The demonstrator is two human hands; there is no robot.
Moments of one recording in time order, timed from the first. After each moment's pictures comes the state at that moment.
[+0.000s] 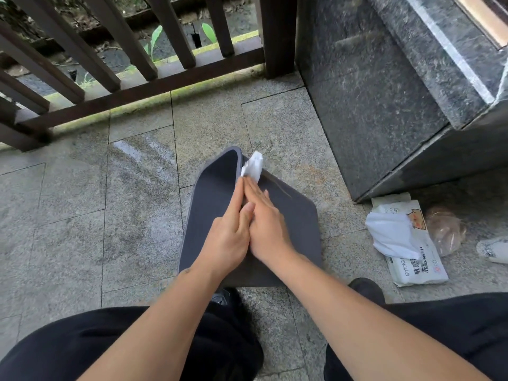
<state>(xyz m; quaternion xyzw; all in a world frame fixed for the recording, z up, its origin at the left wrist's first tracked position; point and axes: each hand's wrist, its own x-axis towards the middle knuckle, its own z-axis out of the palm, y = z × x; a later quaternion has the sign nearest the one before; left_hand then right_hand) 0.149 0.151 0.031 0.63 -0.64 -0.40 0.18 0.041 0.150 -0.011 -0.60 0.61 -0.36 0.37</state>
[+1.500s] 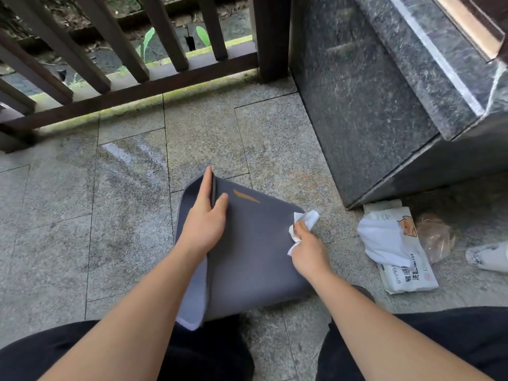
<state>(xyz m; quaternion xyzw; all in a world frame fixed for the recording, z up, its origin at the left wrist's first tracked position) 0.163 0.109 0.015 0.68 -0.54 -0.44 0.23 -0.042 0.188 -0.085 -0.41 0.77 -0.13 0.47</state>
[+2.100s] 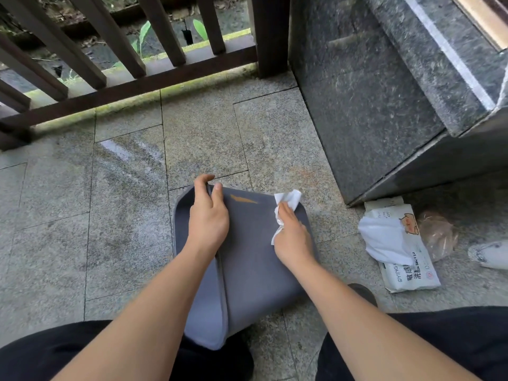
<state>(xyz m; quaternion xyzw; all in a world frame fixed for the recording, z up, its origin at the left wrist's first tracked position) 0.143 0.107 0.002 0.73 -0.51 -0.36 0.29 -0.015 0.161 -0.053 -0.47 0.74 -0.16 0.44</state>
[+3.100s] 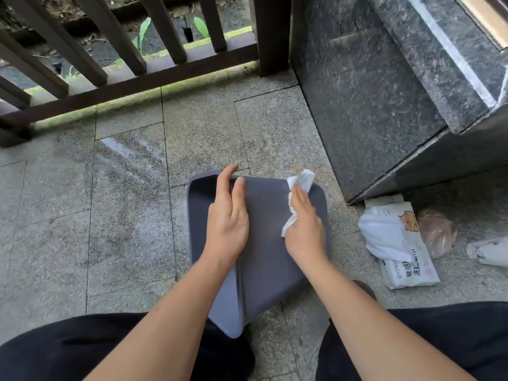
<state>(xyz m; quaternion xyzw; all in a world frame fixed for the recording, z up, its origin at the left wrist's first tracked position) 0.115 0.132 0.027 0.64 -0.58 -0.36 0.34 -0.028 0.163 -0.041 -0.50 0.74 -0.30 0.34</state>
